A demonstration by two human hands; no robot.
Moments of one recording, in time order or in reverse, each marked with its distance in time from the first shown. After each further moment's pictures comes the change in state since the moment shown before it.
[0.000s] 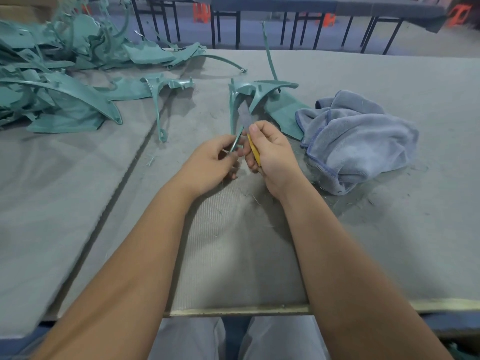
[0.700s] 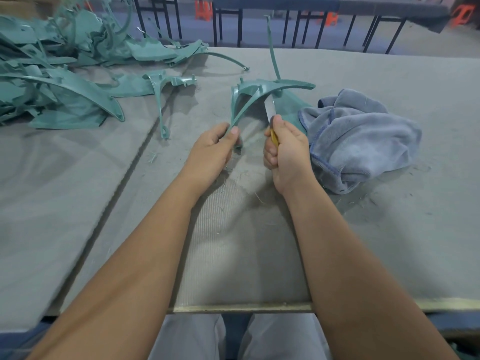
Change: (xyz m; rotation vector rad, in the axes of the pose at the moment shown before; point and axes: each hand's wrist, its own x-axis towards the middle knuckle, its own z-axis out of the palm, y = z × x) left_hand 0.004 -0.002 0.000 -0.099 0.136 0.034; right_hand 0.003 -0.005 -0.007 0.223 0.197 0.097
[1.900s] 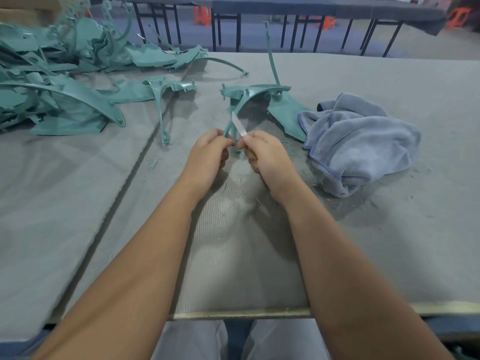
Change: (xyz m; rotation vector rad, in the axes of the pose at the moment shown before) left_hand 0.008 -0.003 0.000 -0.111 0.090 -0.115; right_hand -0.004 0.006 0.014 -0.489 -0.207 -0.050
